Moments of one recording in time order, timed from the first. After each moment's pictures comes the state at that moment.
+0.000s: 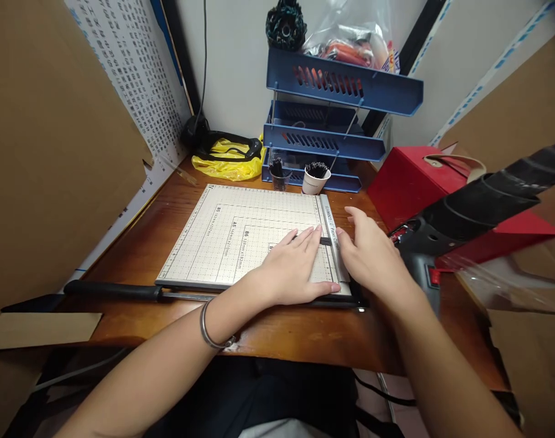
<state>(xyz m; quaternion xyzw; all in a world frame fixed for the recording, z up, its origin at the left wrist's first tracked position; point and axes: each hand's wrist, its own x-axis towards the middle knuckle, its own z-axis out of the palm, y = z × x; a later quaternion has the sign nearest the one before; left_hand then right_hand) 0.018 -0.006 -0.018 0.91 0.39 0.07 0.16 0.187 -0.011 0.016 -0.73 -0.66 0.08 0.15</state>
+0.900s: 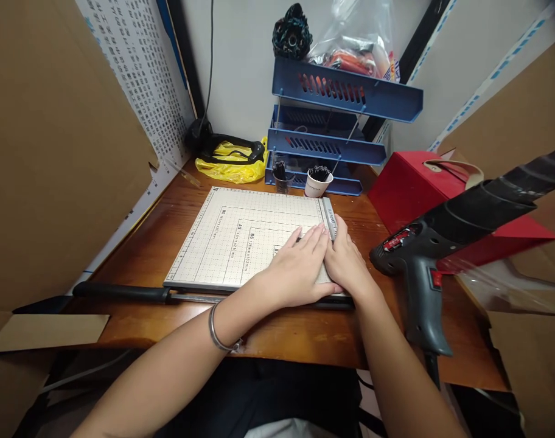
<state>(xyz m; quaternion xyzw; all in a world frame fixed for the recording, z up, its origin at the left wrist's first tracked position) 0.015 -0.006 -0.012 0.91 0.38 0.09 0.12 0.168 -0.001 -0.029 -0.73 -0.62 0.21 0.21</state>
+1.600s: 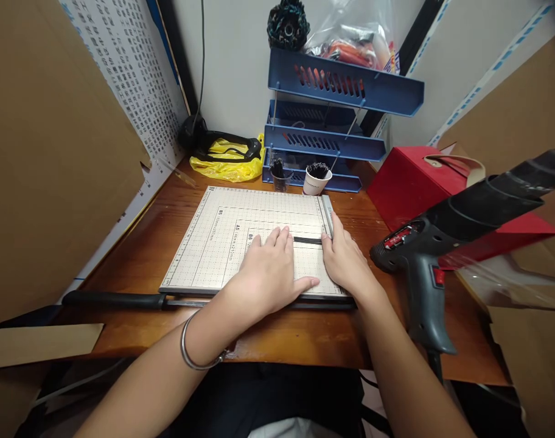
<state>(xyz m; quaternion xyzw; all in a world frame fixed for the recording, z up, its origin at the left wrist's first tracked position) -0.010 -0.019 0.009 0.86 0.50 -0.05 0.08 0.164 -0.001 -0.026 -0.74 -0.64 0.15 0.14</state>
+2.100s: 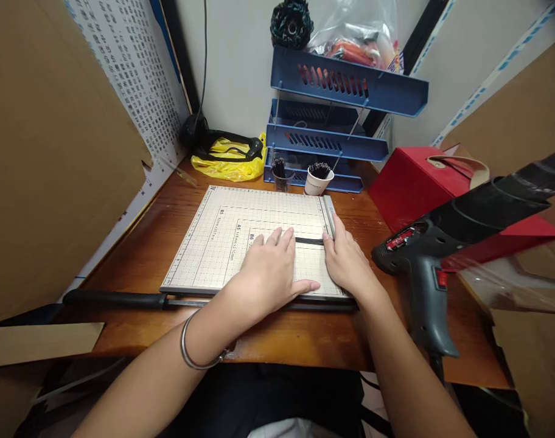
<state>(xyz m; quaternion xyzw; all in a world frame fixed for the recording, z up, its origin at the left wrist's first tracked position) -0.012 -0.017 0.015 0.87 0.49 -0.08 0.06 0.165 -0.001 -0.028 -0.74 -0.64 0.16 0.16</state>
